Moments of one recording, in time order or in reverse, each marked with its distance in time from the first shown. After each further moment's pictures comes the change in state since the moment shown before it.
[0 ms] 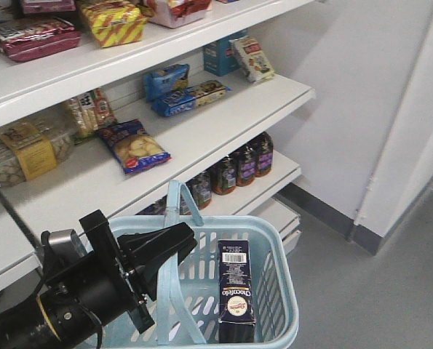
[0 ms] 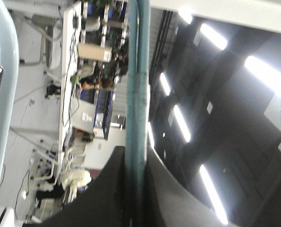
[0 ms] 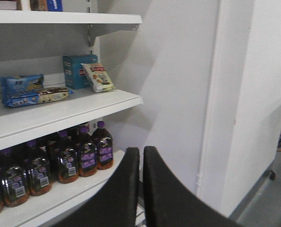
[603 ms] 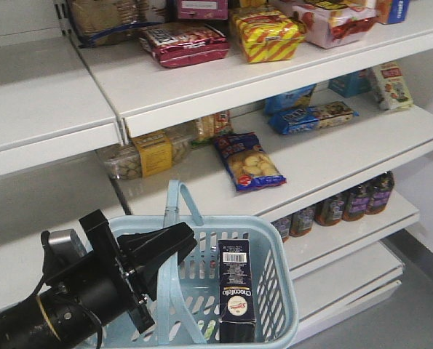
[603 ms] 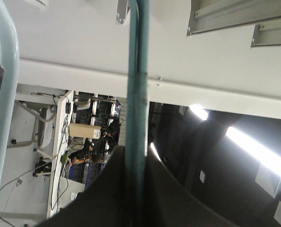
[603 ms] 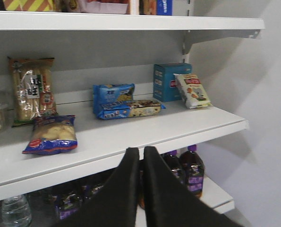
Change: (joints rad) left arm 0.000 0.000 0.000 0.000 0.000 0.000; right arm 0.000 0.000 0.000 0.000 0.000 0.000
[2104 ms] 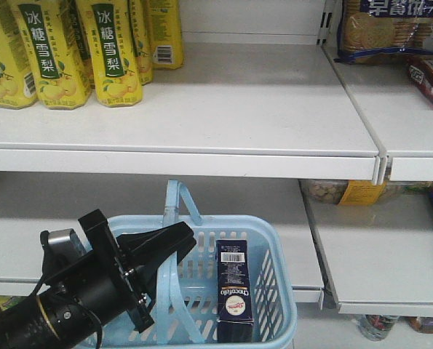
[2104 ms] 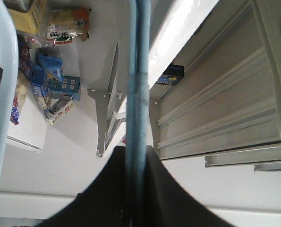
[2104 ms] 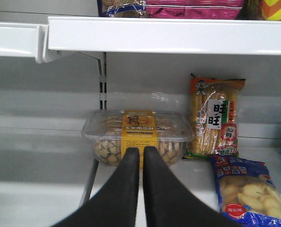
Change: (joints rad) left arm 0.000 0.000 0.000 0.000 0.000 0.000; right arm 0.000 0.000 0.000 0.000 0.000 0.000
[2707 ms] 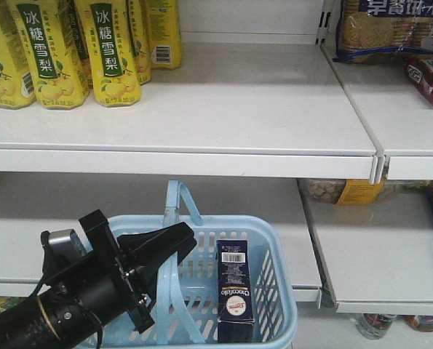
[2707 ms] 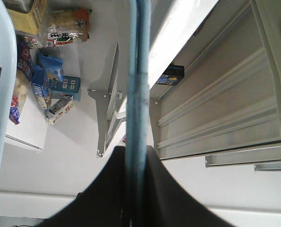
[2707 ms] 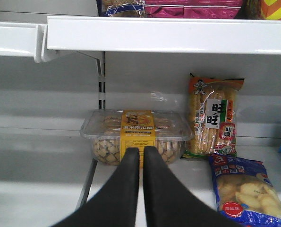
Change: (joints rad) left arm 0.000 0.000 0.000 -0.002 0.000 0.000; right arm 0.000 0.000 0.000 0.000 0.000 0.000
